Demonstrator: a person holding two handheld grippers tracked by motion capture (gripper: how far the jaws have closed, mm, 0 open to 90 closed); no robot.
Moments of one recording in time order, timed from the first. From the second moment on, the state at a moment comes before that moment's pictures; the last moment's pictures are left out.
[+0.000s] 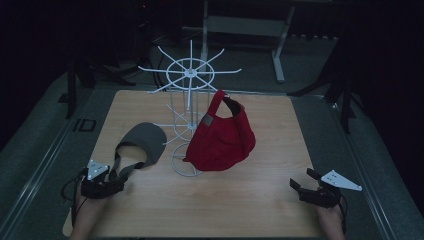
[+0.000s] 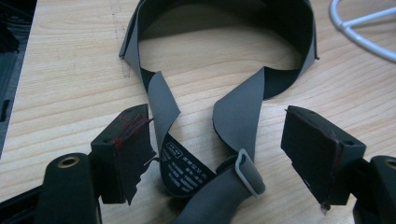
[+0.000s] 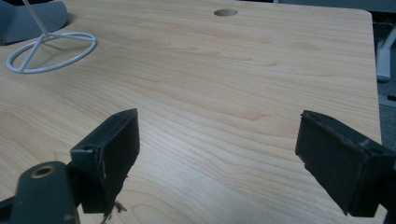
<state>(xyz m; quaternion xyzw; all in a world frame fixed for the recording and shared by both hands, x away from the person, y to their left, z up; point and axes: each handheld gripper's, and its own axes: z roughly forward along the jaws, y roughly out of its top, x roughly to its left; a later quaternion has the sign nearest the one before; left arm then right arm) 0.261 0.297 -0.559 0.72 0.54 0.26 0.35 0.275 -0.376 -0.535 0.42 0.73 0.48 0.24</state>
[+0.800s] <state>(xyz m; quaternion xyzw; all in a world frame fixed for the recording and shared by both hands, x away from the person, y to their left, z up) 0.260 0.296 -0.560 0.73 0.53 0.26 0.34 0.274 -0.379 -0.536 0.43 0.73 0.48 0.23</state>
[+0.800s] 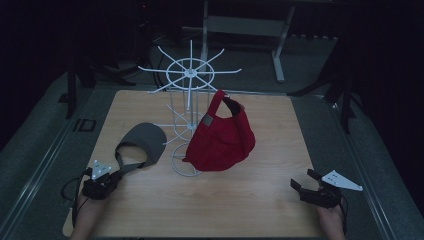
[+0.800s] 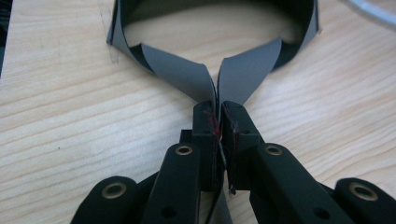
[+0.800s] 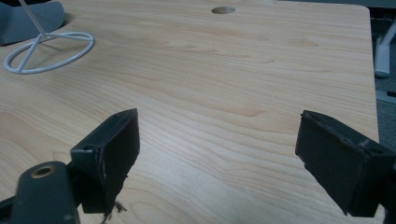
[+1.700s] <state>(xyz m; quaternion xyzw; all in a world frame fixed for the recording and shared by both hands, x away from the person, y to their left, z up) 0.253 0.297 -0.470 0.70 0.46 0.34 0.43 0.278 -0.382 -0.555 0.54 0.67 0.40 0.31</state>
